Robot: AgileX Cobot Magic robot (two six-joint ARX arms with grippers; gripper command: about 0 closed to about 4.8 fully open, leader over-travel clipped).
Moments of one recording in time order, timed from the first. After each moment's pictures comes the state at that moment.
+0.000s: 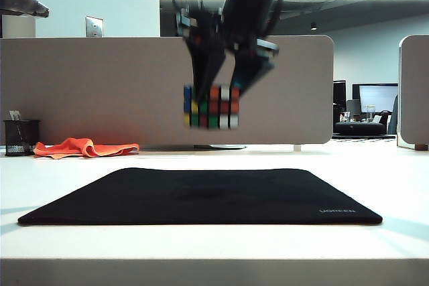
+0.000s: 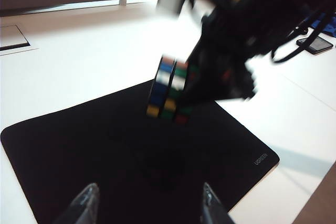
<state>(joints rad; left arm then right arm) -0.13 0.72 0.58 -0.16 0.62 0.00 0.61 1.95 1.78 -0.90 -0.04 -0.10</state>
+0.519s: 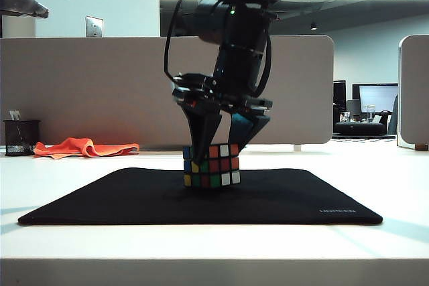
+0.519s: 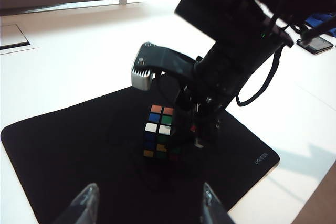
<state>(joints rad) -0.13 0.72 0.58 -0.17 0.62 0.00 0.61 2.11 1.78 -0.90 -0.04 -0.10</state>
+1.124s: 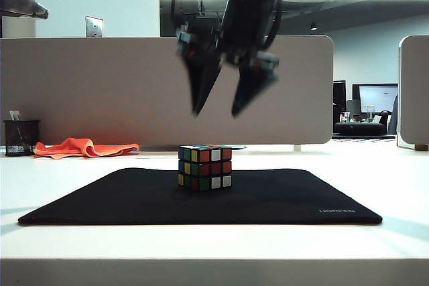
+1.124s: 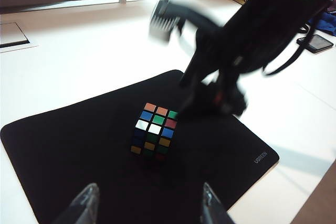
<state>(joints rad) -0.13 0.72 0.58 -0.17 0.62 0.00 0.60 1.97 1.78 -0.91 -0.04 -0.10</state>
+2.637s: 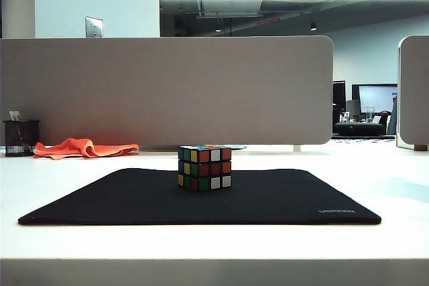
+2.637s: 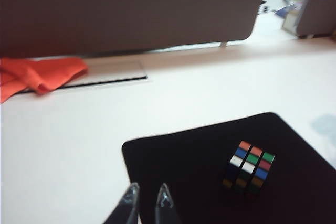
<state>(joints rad) -0.13 0.56 0.59 -0.19 0.24 -0.02 0.23 1.33 1.61 -0.78 0.07 -0.02</state>
